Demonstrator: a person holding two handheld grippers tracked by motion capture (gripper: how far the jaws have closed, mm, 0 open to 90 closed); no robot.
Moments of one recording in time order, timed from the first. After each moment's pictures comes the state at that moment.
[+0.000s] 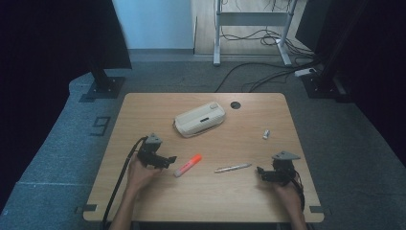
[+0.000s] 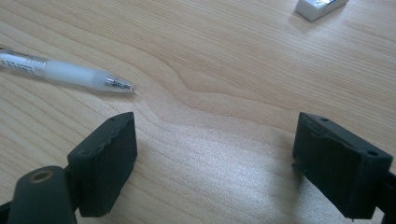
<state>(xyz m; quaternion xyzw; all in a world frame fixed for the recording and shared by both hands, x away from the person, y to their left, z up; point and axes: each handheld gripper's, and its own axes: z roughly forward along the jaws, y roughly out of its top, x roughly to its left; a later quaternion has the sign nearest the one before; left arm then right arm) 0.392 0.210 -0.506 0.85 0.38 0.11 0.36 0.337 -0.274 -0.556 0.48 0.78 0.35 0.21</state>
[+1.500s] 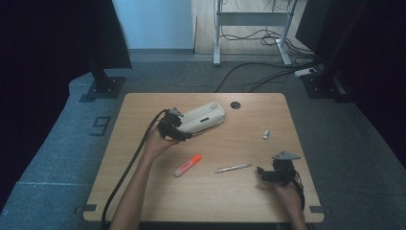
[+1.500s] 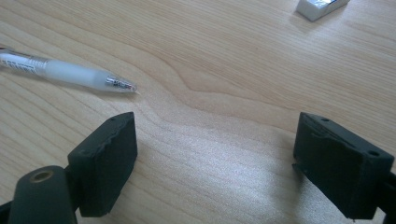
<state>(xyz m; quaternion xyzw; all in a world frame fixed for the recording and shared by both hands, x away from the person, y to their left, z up) 0.477 0.146 -0.463 0.88 0.32 0.09 0.33 0.337 -0.274 -0.556 0.48 0.78 0.35 0.21</state>
